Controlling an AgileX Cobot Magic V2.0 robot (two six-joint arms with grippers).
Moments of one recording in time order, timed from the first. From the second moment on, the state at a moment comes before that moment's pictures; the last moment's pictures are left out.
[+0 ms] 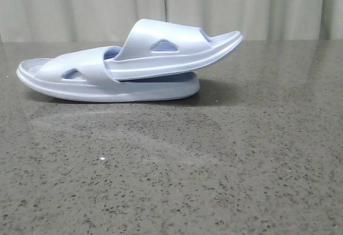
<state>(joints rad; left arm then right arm) -0.04 0.00 0.00 -0.02 0.17 -0.08 0.11 0.30 -0.16 1.27 0.44 -1.01</state>
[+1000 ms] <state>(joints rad) -0.04 0.00 0.00 -0.02 0.17 -0.08 0.05 0.10 0.01 0.08 0.11 -0.08</state>
